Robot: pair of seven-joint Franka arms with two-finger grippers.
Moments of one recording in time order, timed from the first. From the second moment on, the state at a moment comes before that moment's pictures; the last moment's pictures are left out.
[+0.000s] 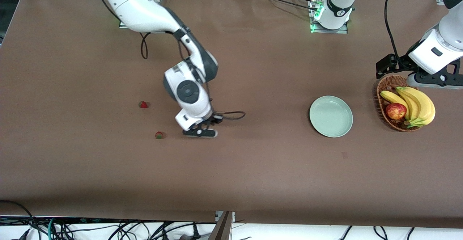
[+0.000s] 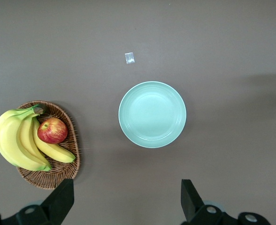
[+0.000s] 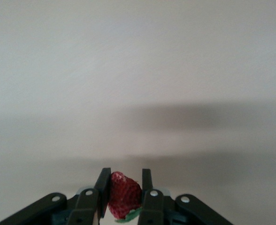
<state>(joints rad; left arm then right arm) -0.03 0.02 -0.04 -1.65 0.02 1.63 -0.01 0.62 0.83 0.06 -1.34 0.02 2.24 0.72</state>
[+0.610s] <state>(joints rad) -0.03 0.02 -0.04 -1.65 0.02 1.63 -0.01 0.87 0.99 0.07 -1.26 0.02 2.56 1.11</state>
